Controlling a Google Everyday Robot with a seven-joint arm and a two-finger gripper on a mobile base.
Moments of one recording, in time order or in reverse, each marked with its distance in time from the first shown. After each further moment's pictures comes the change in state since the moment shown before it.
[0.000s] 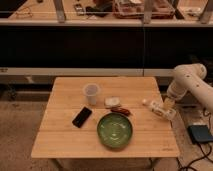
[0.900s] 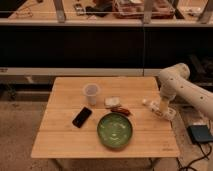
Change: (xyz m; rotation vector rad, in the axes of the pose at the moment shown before) arm 0.019 -0.006 0.015 -0.089 -0.152 -0.072
